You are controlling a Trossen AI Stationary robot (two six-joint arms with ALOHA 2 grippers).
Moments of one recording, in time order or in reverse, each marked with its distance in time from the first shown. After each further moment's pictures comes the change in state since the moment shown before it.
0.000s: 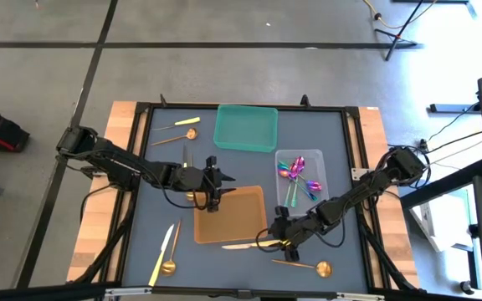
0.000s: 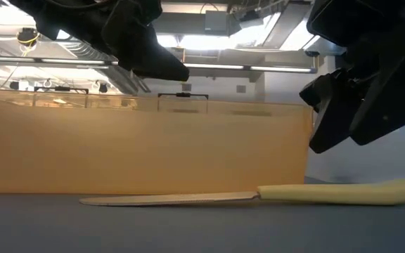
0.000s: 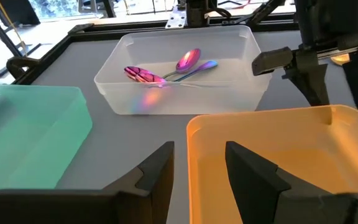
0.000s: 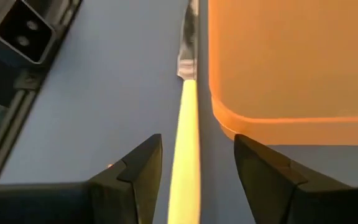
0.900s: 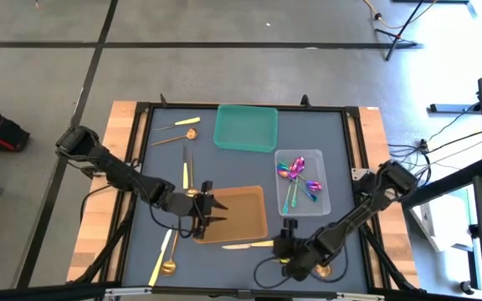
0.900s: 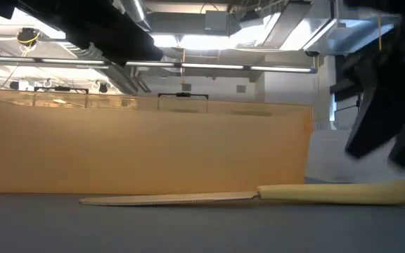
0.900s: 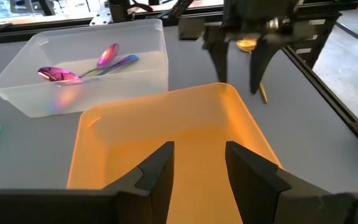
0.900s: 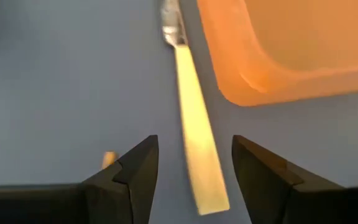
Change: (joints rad) left arm -0.256 0.000 0.000 -0.033 -0.035 -0.078; right arm 0.177 0.149 0.304 -0.462 0.337 0.268
